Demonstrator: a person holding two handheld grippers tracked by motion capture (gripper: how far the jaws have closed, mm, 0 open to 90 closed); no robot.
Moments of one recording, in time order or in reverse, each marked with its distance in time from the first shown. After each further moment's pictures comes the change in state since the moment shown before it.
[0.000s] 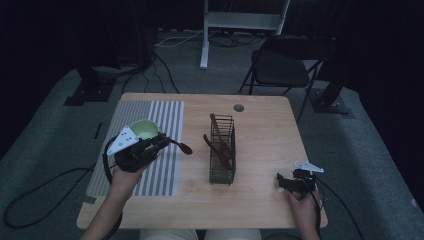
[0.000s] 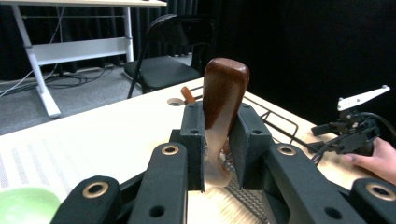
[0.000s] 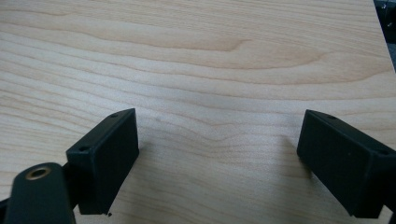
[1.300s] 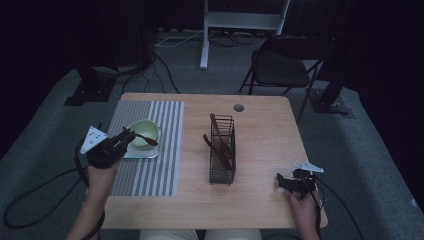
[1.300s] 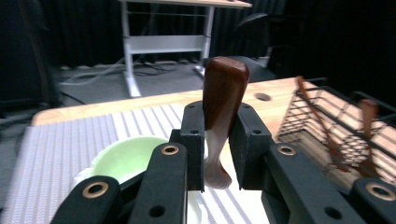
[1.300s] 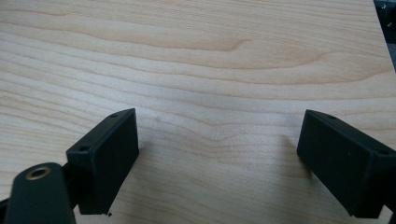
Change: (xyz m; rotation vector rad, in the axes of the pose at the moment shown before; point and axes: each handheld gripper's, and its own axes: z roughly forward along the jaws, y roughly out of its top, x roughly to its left) left arm 0.065 -0.032 -0.035 -0.011 0.310 -0.079; right arm 0.000 0.000 0.000 0.000 0.000 -0.003
